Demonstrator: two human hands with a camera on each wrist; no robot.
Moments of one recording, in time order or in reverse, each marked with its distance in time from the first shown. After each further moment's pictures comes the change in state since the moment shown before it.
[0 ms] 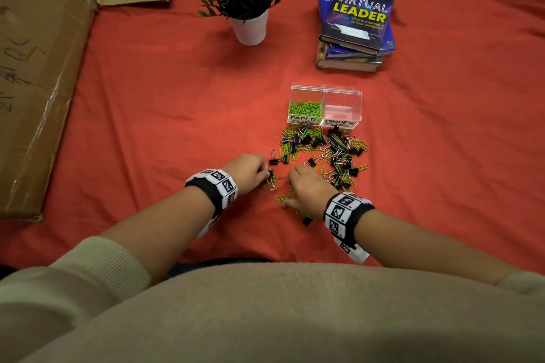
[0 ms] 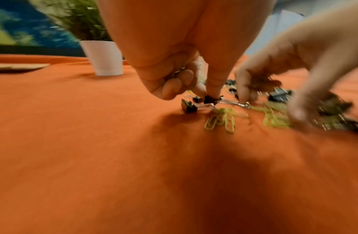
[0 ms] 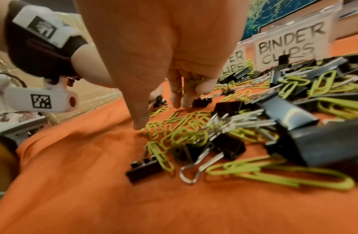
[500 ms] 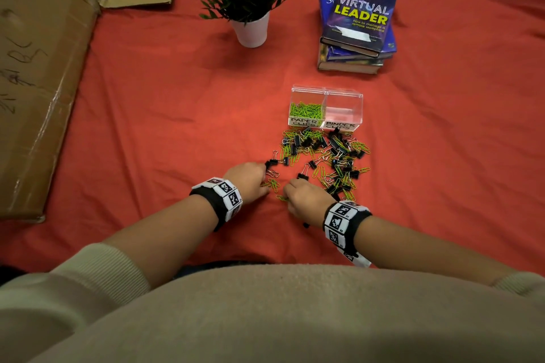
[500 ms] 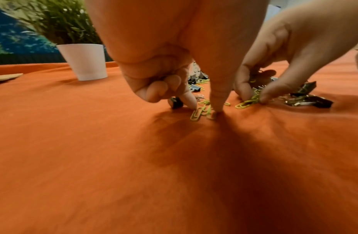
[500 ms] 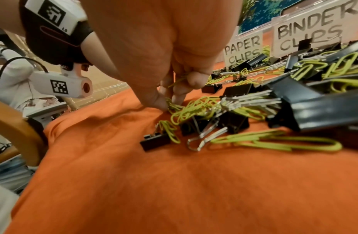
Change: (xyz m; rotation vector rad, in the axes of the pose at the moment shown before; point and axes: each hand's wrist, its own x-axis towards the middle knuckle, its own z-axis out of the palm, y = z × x) left_hand -0.009 0.008 0.007 0.253 -0.048 0.008; right_hand -0.004 -0.007 0.011 -0.004 -0.055 -0.082
